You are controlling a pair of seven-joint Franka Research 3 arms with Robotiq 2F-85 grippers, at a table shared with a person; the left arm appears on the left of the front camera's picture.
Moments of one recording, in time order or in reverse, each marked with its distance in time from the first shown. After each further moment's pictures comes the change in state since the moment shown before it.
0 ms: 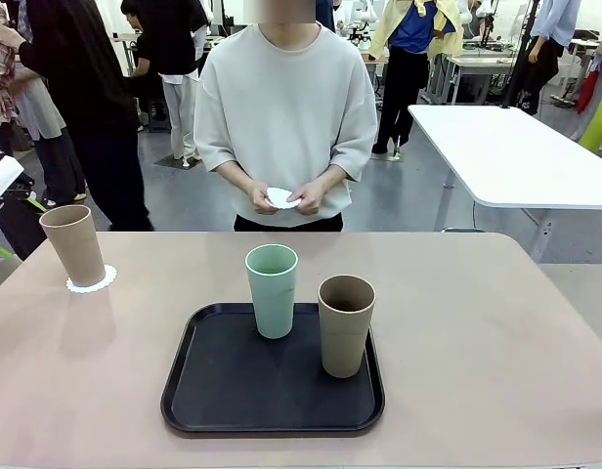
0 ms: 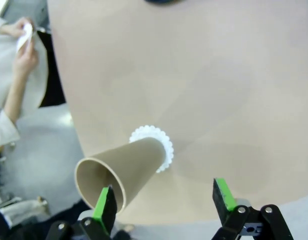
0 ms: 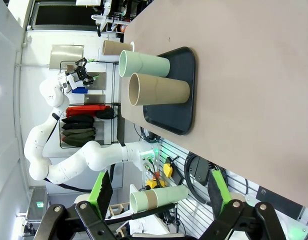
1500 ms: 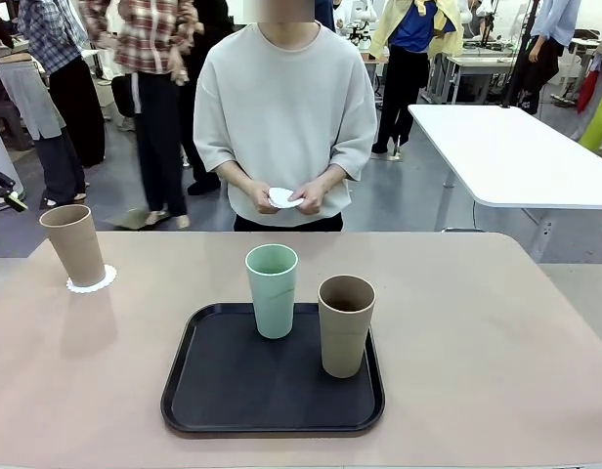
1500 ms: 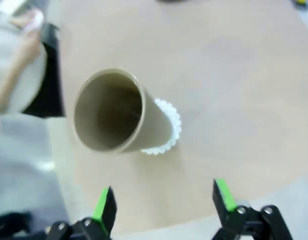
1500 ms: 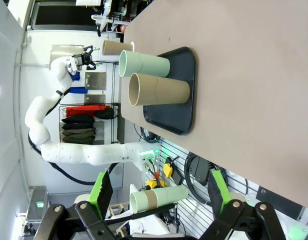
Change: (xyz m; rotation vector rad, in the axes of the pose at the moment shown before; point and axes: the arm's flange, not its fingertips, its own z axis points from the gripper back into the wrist) left arm -0.155 0.048 -0.032 -0.112 -0.292 0.047; right arm 0.000 0.000 0.000 0.000 0.000 0.000
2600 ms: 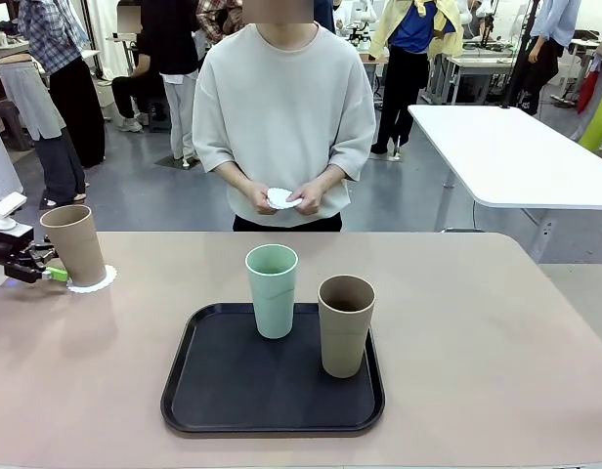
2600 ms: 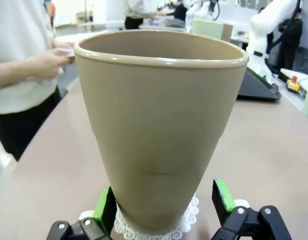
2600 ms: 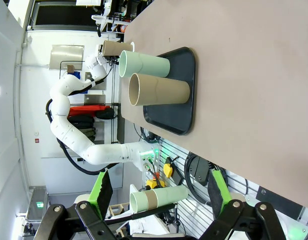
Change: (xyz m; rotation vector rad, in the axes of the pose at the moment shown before) left arm -0.109 -0.006 -0.196 -0.068 -0.768 0.483; right arm 0.000 0.000 0.000 0.000 -0.001 0.000
